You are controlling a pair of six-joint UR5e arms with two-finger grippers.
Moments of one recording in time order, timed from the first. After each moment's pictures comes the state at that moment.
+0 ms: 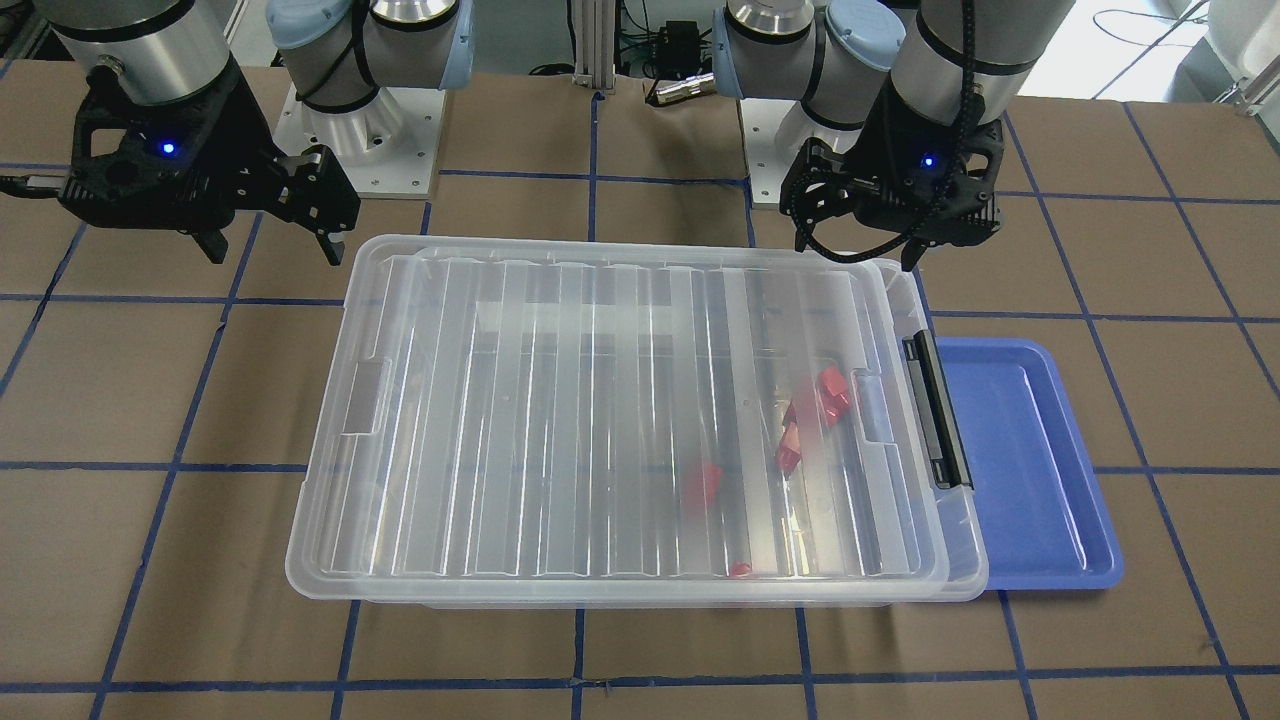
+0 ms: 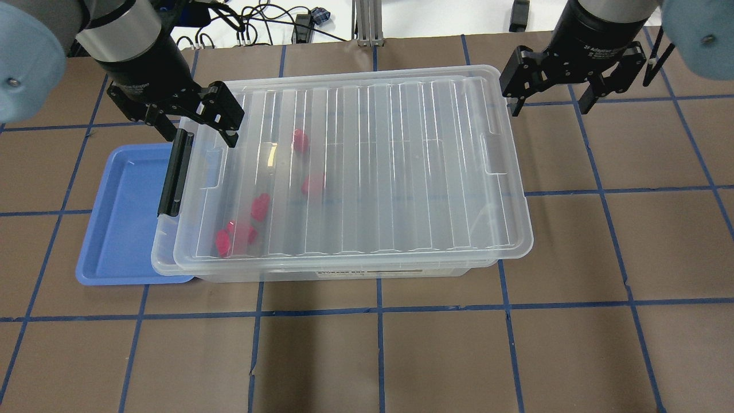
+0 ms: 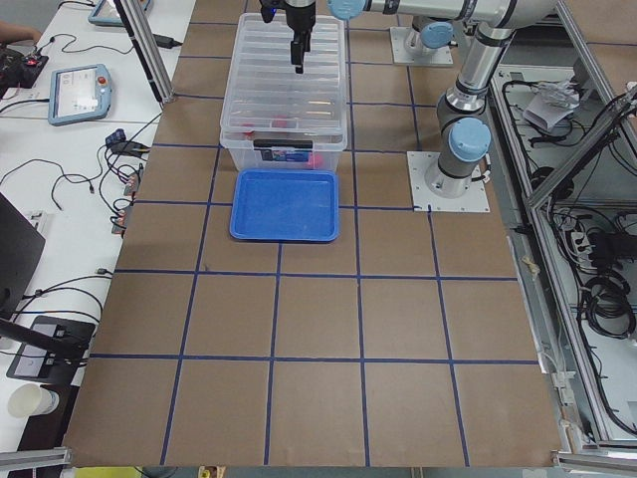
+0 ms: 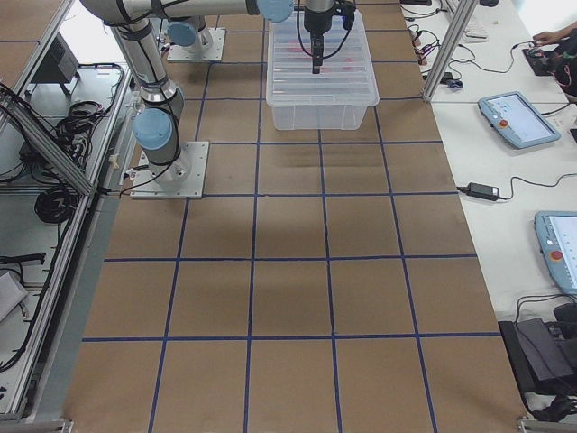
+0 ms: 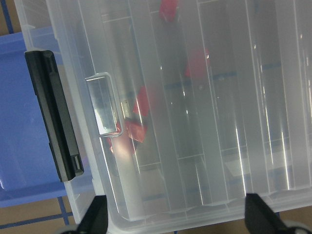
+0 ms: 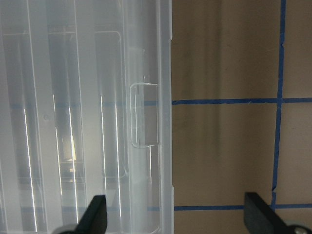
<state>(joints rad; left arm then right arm) -1.59 -1.59 -1.52 -1.64 1.55 0.17 1.56 -1.55 1.50 -1.55 -1.56 0.00</state>
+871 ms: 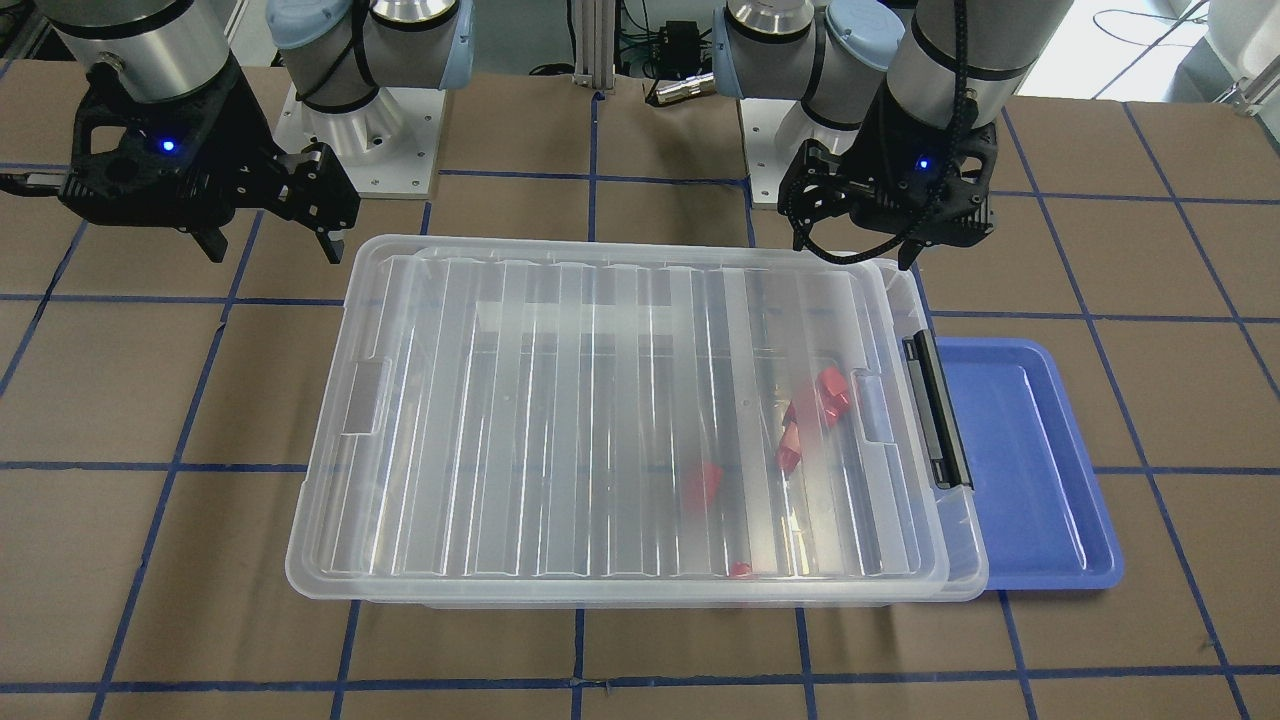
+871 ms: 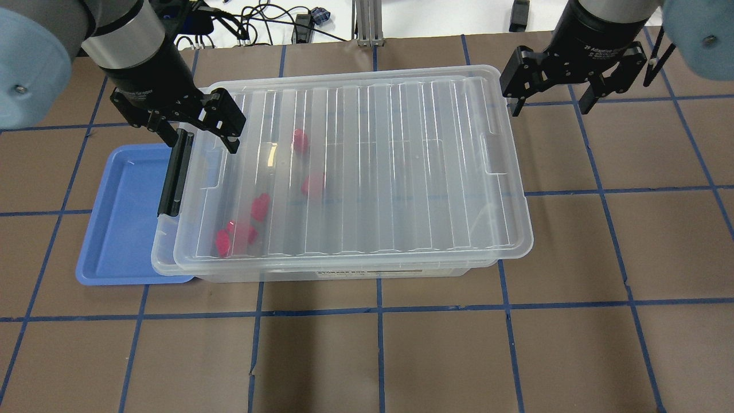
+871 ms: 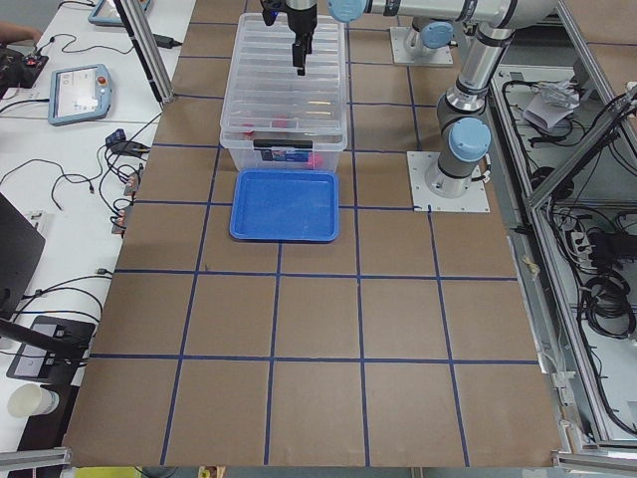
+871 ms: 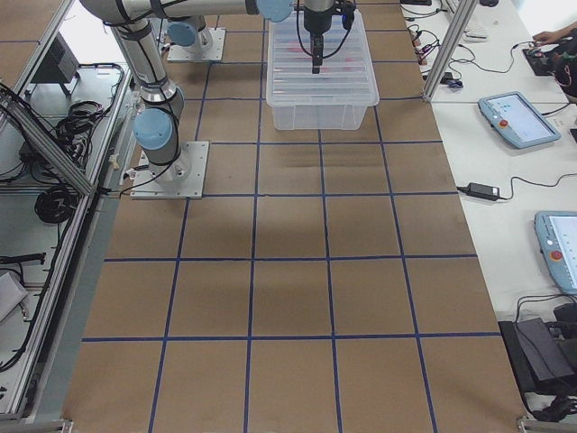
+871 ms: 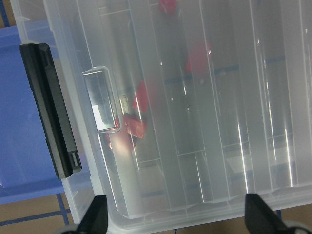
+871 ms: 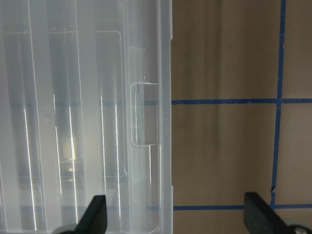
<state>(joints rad) -1.59 -1.59 -1.53 -1.64 1.55 0.17 1.56 -1.55 1.50 -1.55 -1.56 0.00</state>
